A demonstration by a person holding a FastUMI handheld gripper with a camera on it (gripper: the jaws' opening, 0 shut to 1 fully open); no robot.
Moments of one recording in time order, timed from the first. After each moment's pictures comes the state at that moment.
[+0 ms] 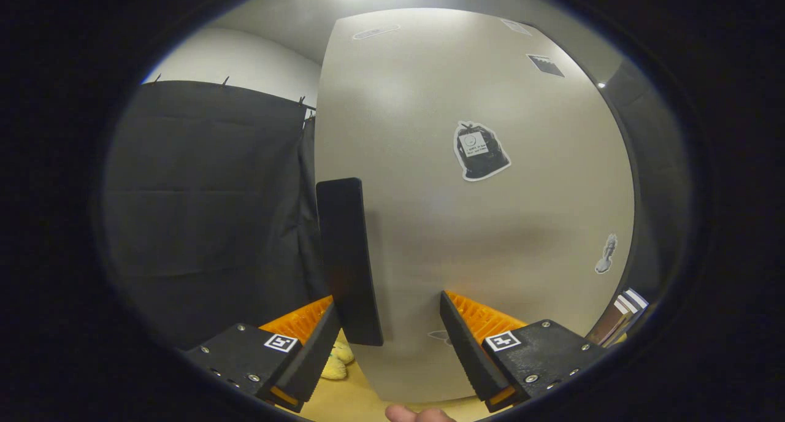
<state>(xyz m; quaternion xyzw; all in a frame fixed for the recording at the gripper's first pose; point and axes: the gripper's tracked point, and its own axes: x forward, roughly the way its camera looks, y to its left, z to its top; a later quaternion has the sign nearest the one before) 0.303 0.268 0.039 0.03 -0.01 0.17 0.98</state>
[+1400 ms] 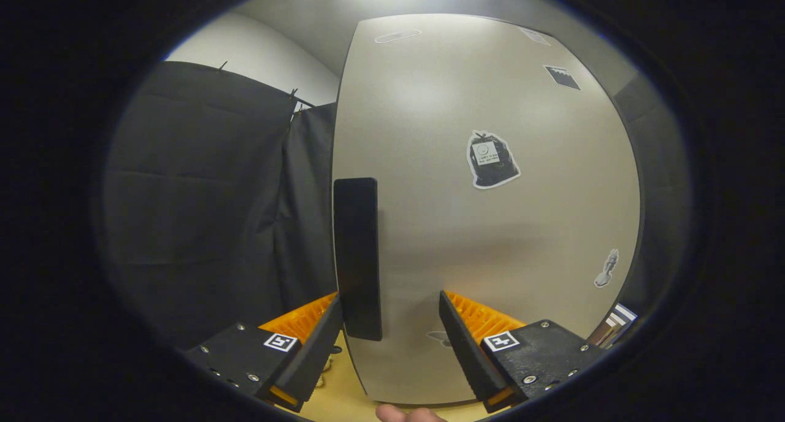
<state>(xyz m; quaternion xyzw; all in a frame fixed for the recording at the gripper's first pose) 0.319 0.280 0.025 0.01 0.00 0.12 0.99</state>
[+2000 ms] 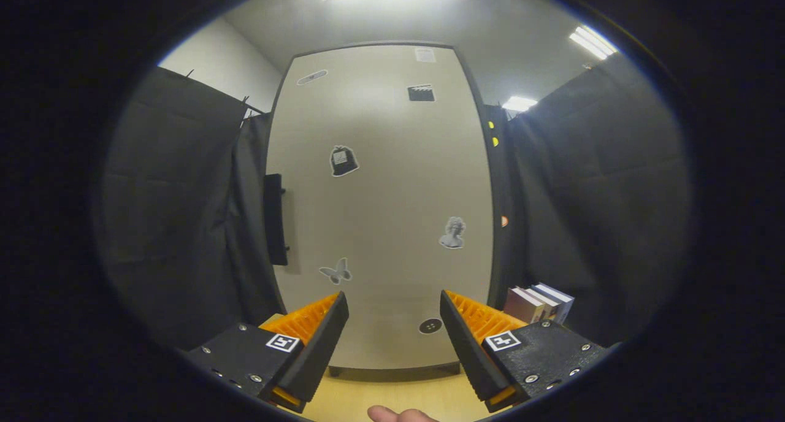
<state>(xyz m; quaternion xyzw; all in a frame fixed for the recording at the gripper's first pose) 0.200 0.121 -0.005 0.03 -0.02 -0.03 1.00</state>
